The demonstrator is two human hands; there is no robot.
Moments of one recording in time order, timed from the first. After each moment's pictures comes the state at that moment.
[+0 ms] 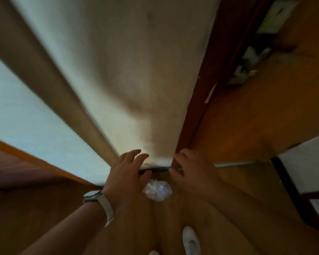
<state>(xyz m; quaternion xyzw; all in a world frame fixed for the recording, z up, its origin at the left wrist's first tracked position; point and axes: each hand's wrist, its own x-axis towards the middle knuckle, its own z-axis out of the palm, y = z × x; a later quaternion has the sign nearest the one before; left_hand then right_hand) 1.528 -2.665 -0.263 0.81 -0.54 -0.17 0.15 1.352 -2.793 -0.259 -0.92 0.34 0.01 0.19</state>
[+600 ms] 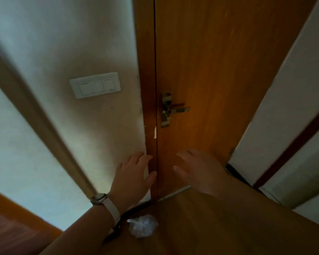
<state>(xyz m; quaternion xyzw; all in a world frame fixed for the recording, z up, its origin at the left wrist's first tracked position) 1.434 -2.643 -0.068 0.69 -0.69 -0.03 0.20 1.220 -2.703 -0.025 -0.87 0.48 -0.08 0.11</state>
